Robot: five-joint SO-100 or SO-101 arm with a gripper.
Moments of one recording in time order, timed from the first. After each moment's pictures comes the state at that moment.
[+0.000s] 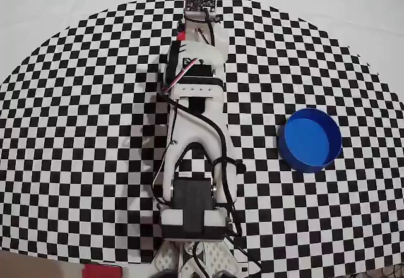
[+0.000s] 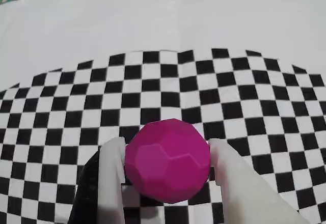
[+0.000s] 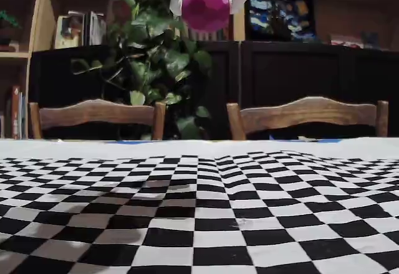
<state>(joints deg) 4.2 103.9 118.9 9.5 -90.9</state>
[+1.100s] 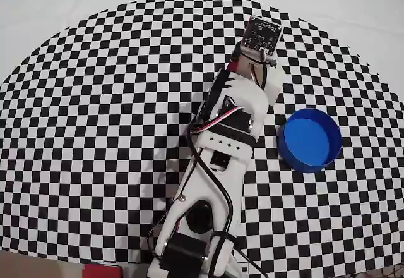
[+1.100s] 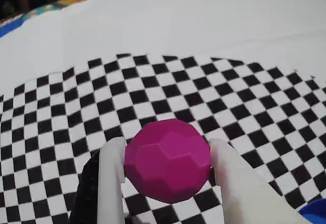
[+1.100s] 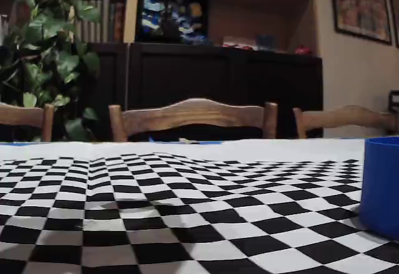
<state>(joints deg) 22.3 129.5 138.1 11.8 -90.9</state>
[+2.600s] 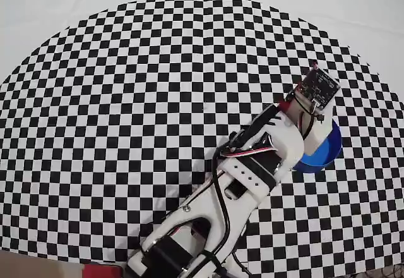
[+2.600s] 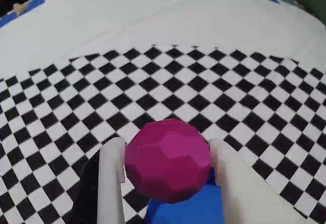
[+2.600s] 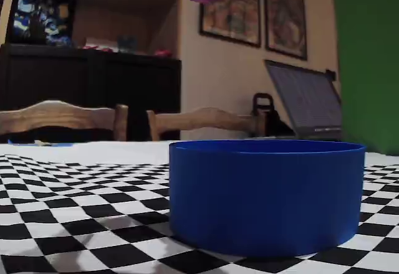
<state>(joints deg) 44.4 135.7 148.0 7.8 -90.9</state>
